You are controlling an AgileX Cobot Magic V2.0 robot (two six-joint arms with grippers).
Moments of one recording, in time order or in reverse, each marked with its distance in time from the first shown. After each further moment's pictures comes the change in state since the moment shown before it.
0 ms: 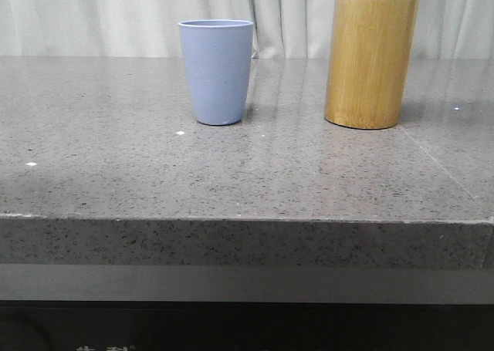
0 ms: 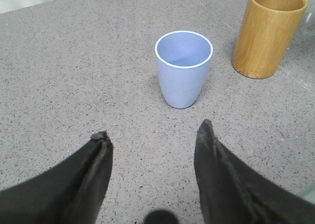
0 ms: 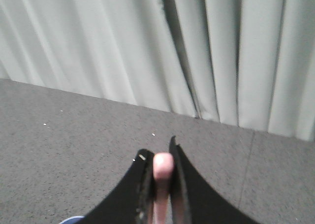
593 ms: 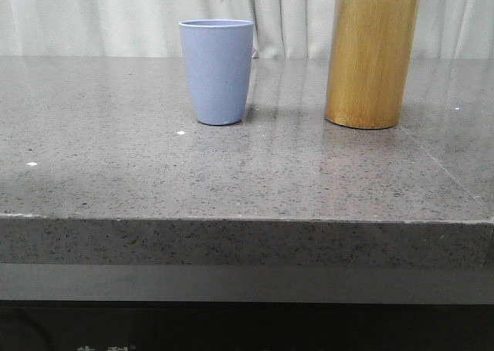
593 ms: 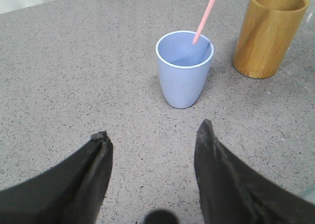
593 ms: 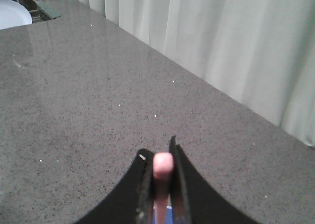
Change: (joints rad) left arm 0.000 0.000 0.000 0.002 0.000 0.000; right arm 0.331 0.163 -0.029 0.000 -0.027 -0.222
